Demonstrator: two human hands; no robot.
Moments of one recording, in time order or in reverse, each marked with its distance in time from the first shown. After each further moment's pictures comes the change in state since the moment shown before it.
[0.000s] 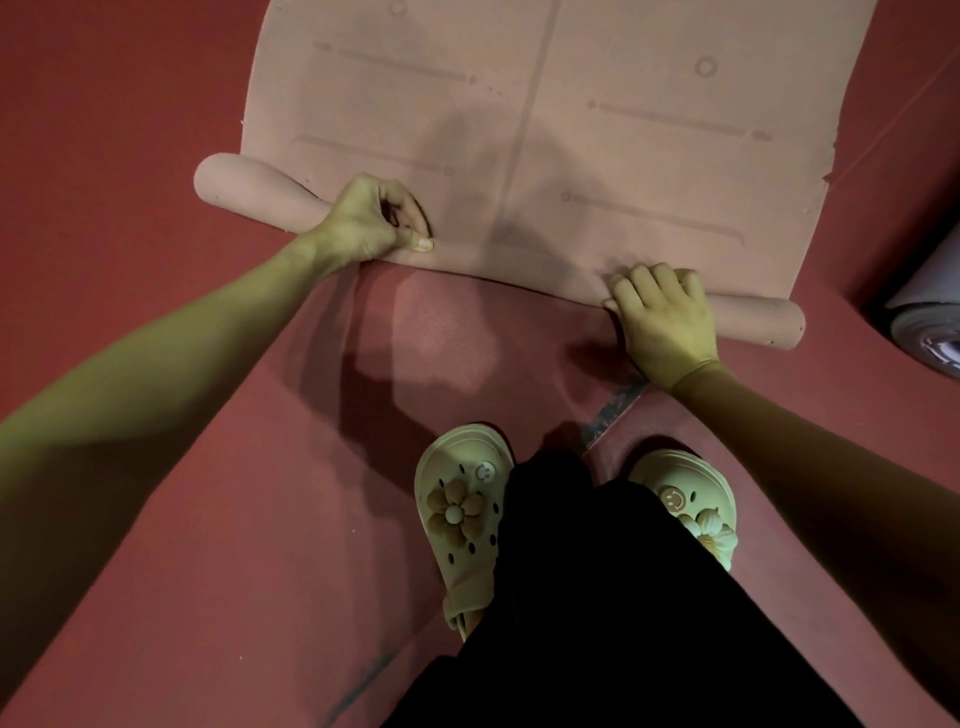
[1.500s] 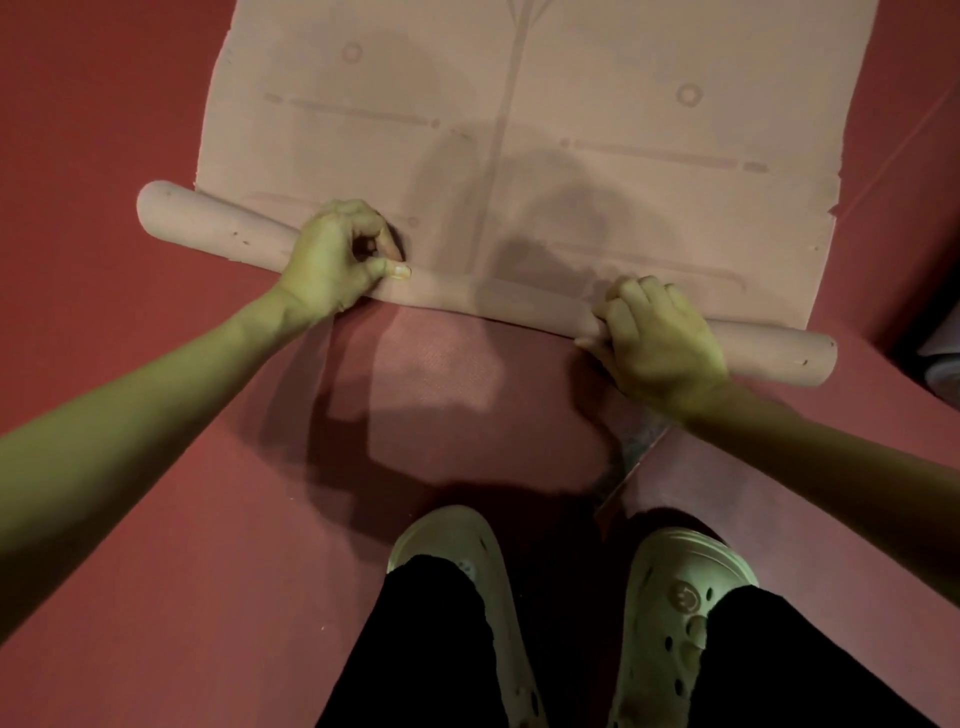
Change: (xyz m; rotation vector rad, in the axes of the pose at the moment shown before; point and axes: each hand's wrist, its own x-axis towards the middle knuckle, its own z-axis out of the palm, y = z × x) left_hand 0.018 0.014 0.002 0.330 0.183 0.294; right_hand 0.033 0.016 0.006 0.300 -0.063 0.080
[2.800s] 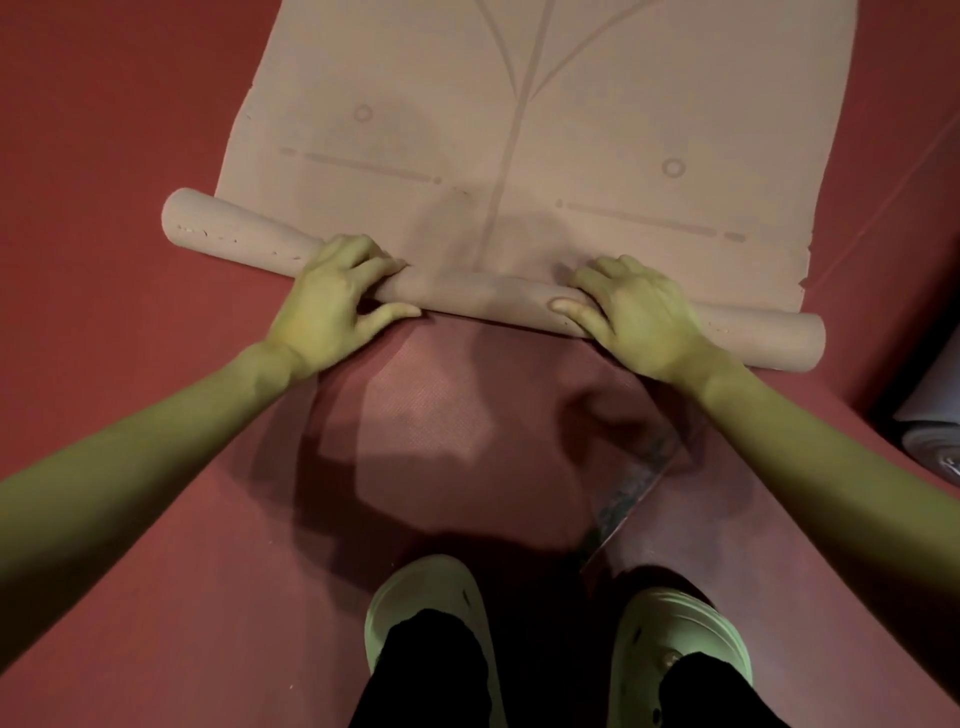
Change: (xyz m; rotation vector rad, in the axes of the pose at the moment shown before) left_hand 0.000 -0.005 0.008 0.309 0.124 0.189; right_hand 0.072 0.028 -0.007 0.066 -0.267 0.035
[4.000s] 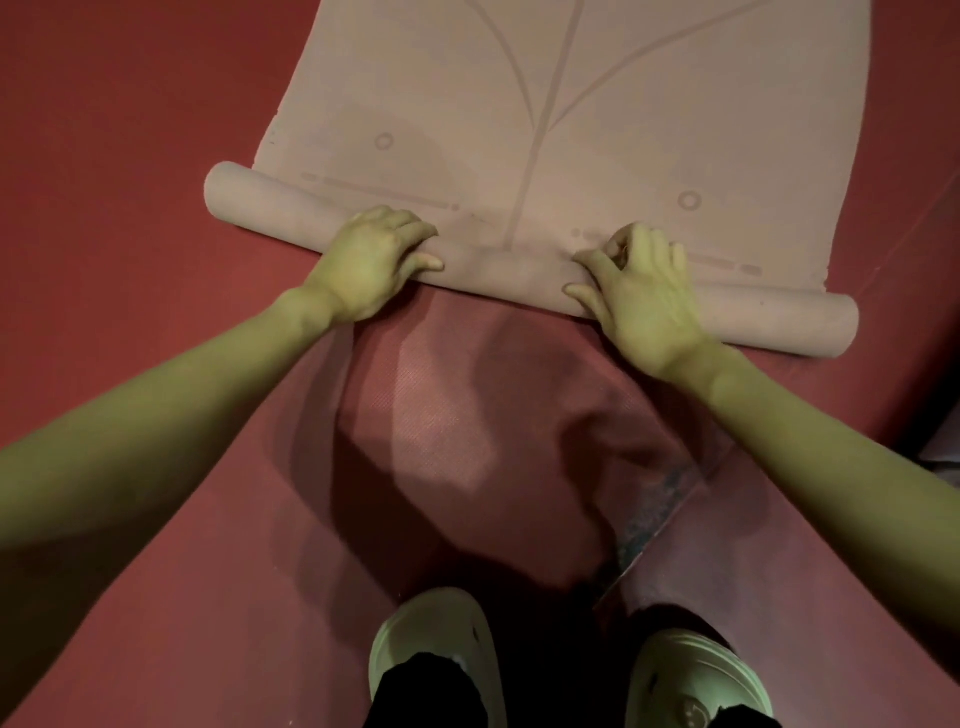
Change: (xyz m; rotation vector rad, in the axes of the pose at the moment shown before) left_hand 0.063 -0.023 0.000 0.102 -0.133 0.028; right_hand 0.033 -0.004 -0.004 -0.144 0.141 0.095
